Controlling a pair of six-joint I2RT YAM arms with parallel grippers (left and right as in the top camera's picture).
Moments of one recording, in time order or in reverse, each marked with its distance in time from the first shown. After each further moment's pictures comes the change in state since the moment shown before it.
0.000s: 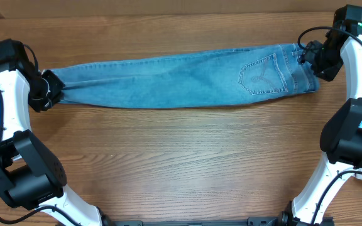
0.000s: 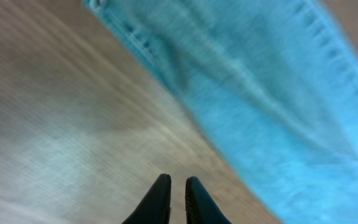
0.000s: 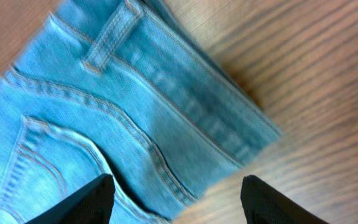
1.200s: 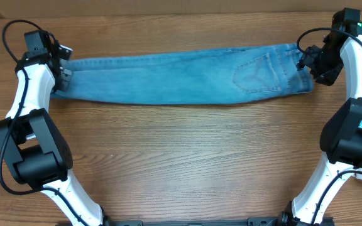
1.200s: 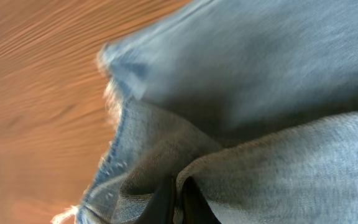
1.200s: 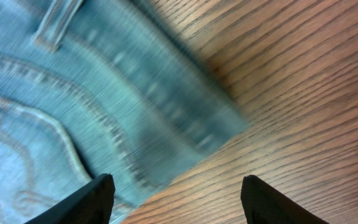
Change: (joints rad) left arm -0.116 0.150 -0.016 0.444 -0.416 0.964; right arm 0.000 0.002 -0.005 -0.056 0.000 -0.024
